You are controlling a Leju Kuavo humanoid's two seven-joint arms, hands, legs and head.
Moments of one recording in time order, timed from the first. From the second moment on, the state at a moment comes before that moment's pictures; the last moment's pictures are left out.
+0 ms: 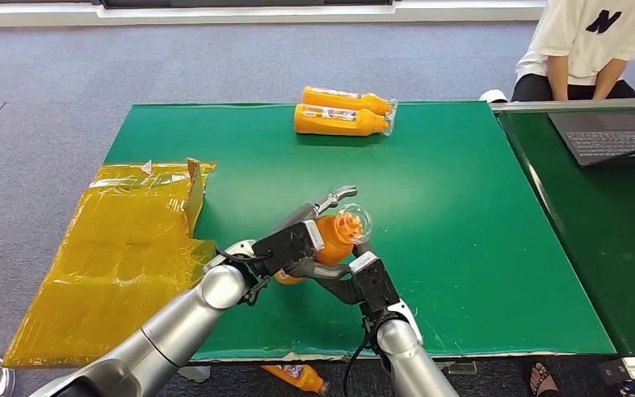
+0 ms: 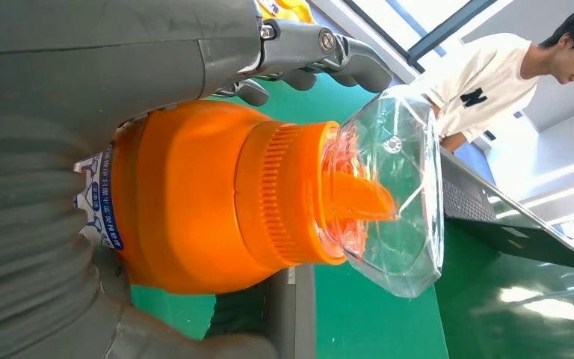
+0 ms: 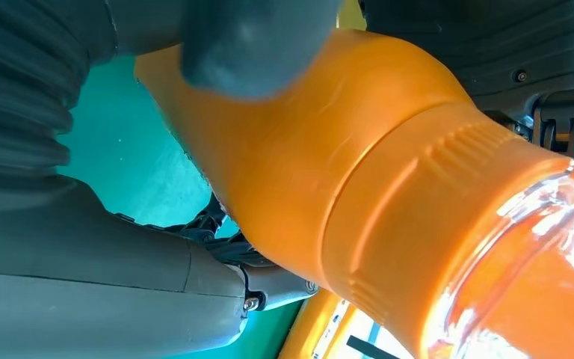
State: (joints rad) left arm -0.59 -0.07 -0.70 -1.04 -0.05 -0.18 -0.20; right arm -0.28 0.19 0.33 -0.98 0.25 0.05 -0.57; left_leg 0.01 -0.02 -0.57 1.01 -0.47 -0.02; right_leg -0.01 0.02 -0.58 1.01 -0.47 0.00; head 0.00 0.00
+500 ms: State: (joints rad) left arm -0.59 -0.06 -0.70 -1.04 -0.08 -0.20 -0.22; right arm -0.27 0.20 0.33 -0.98 0.25 0.05 -0.57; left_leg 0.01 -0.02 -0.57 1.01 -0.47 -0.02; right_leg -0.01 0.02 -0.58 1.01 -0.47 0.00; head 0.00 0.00
